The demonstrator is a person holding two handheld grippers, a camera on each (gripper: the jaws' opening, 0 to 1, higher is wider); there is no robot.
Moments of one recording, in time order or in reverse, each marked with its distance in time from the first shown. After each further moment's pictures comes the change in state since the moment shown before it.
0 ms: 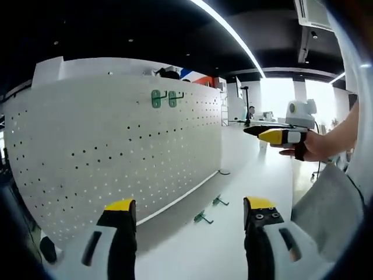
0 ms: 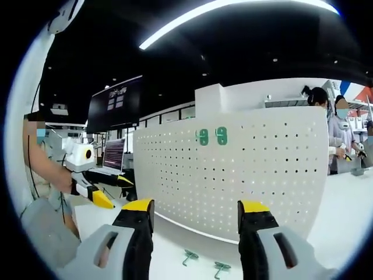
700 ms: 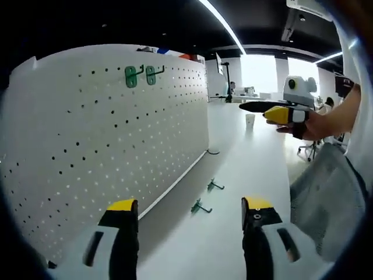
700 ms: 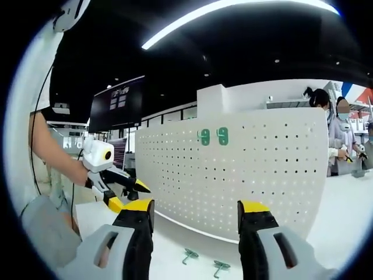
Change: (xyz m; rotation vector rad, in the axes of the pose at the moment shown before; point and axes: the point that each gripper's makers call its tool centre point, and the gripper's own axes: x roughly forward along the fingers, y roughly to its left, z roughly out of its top) left arm 0.039 0.000 -0.013 0.098 0.174 -0.141; right arm -0.005 0.000 -0.001 -0.007 -0.004 0.005
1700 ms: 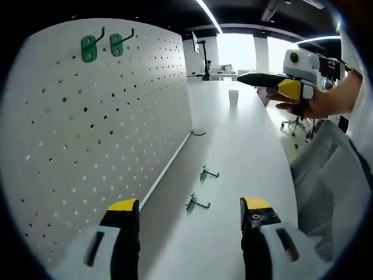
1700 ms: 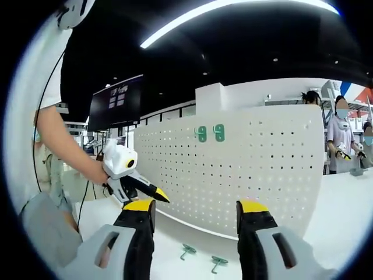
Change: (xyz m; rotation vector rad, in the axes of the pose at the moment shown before) left arm 0.059 -0.007 -0.019 0.115 0.166 -0.158; right arm -0.009 -0.005 -0.007 0.003 0.012 -0.009
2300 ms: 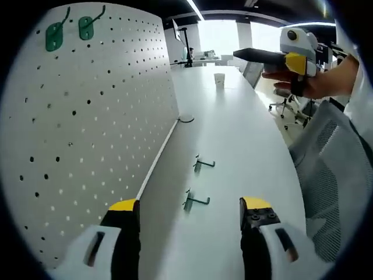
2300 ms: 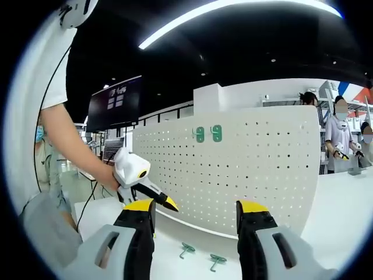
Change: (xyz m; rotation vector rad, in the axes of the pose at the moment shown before) left arm 0.034 -0.002 -0.012 0.095 0.097 -0.092; right arm -0.008 -0.002 0.000 0.002 -0.004 -0.017
